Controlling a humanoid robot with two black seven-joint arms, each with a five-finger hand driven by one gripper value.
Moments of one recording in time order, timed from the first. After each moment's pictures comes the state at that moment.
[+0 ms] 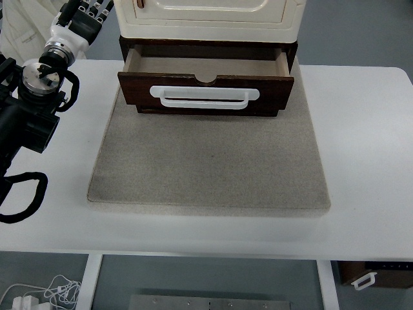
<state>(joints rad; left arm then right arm) -1.07 0.18 -1.09 -0.32 -0.18 -0.28 -0.03 0.00 0.00 -0.01 0.18 -0.04 0.08 0.03</state>
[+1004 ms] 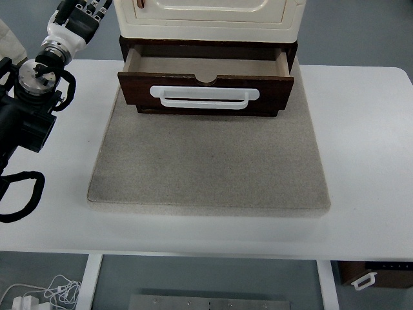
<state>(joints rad) -1.07 0.20 -1.09 -0.31 -0.18 -0.30 -0.02 0.00 0.00 -0.01 0.18 -0.04 0.08 0.03</state>
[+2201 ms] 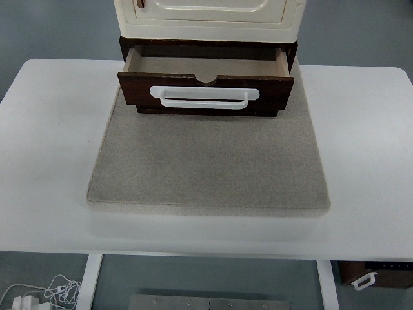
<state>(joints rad) -1.26 0.50 -1.06 -0.60 -0.07 -0.36 -0.03 0.00 0.00 -0.01 0.18 -0.04 0.08 0.03</state>
